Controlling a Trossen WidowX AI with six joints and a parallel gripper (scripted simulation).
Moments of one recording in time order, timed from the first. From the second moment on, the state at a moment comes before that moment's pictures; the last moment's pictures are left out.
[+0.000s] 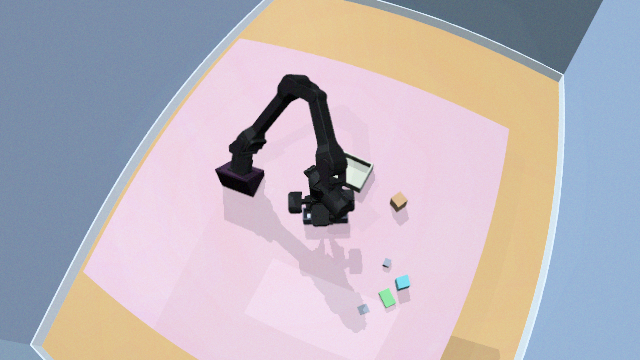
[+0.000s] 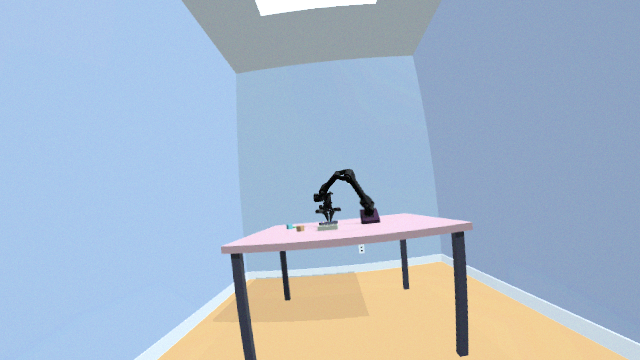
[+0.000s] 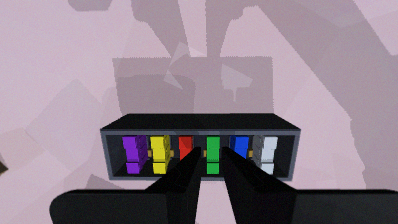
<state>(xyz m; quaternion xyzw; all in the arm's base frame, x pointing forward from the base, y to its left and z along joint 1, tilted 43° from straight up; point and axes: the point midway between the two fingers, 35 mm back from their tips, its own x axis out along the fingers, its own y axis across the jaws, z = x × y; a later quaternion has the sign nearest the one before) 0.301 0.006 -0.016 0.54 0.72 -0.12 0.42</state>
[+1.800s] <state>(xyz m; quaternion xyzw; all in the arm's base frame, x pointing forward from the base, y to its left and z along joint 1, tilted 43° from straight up) 0.300 -0.002 -0.008 0.54 0.72 -0.13 0.42</state>
